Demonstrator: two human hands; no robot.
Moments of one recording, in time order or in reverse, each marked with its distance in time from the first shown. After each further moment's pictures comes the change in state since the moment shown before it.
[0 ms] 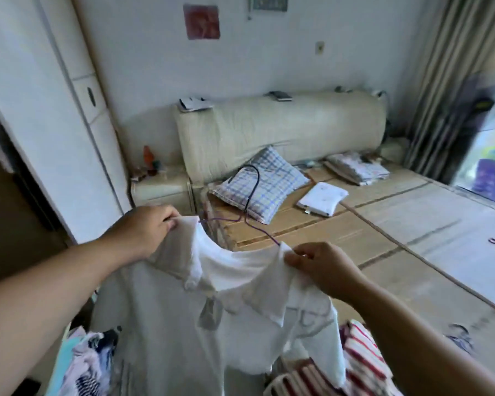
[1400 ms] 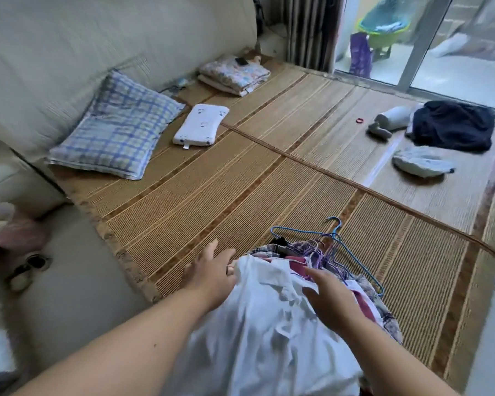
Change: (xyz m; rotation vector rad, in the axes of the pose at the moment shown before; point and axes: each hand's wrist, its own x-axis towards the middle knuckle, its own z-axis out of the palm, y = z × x) left_hand 0.045 0.380 0.416 0.005 -0.676 0.136; right_hand -0.151 0.429 -0.038 -0.051 0.012 0.736
